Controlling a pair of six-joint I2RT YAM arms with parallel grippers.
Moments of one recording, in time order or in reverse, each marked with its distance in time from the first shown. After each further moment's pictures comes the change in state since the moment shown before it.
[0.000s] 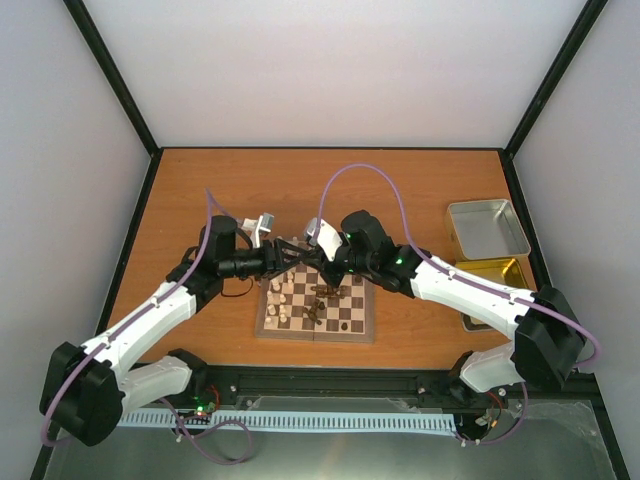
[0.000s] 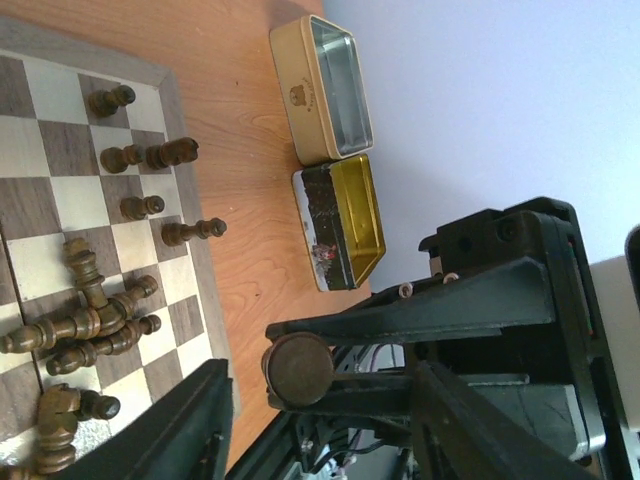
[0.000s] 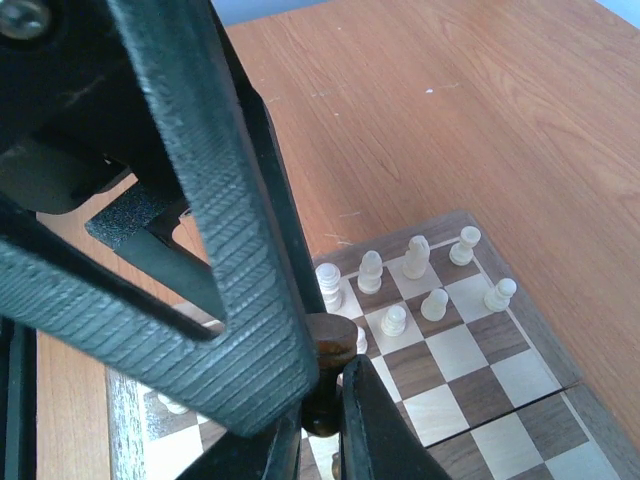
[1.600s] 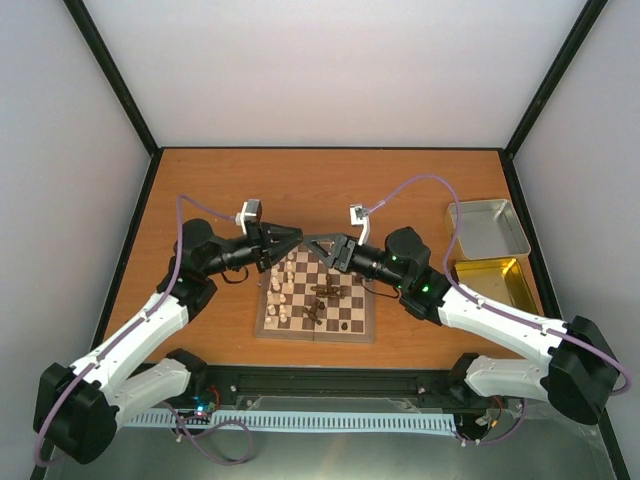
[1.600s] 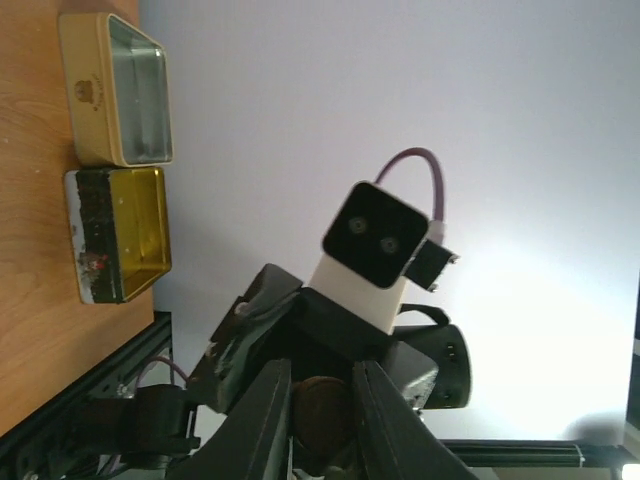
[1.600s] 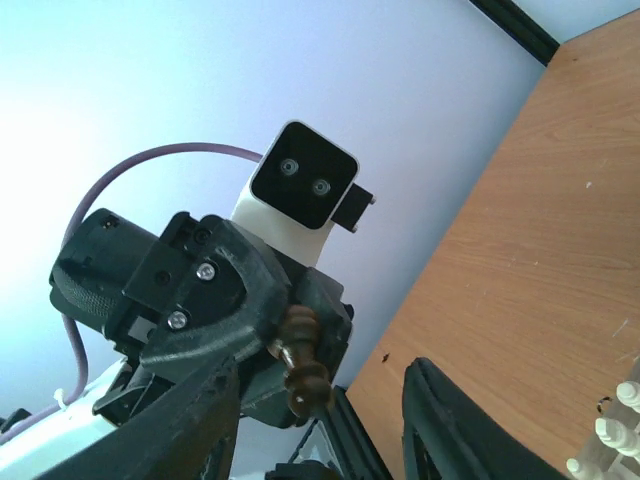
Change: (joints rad) left arm 0.003 -0.100 -0.033 0.409 0.069 -0.631; right arm -0.002 -0.233 -0.256 0.581 -0.032 1.081
